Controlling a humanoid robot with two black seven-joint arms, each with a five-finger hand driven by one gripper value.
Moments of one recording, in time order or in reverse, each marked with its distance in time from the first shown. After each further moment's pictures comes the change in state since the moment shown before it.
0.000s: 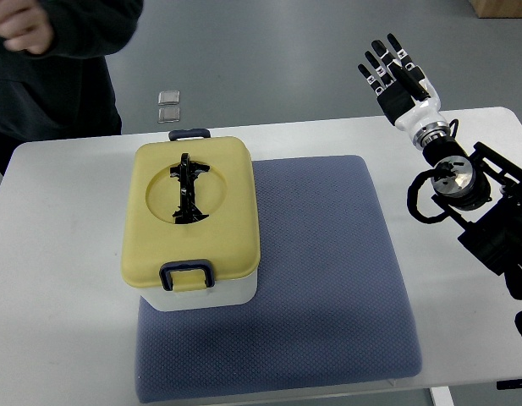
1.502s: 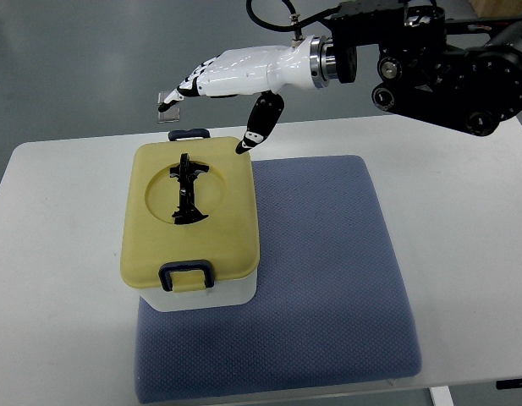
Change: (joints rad) left arm -0.002 0.000 0.001 -0.019 0.002 -0.001 0.001; right arm 0.859 -0.101 -0.997 0.282 -1.390 -0.031 0.142
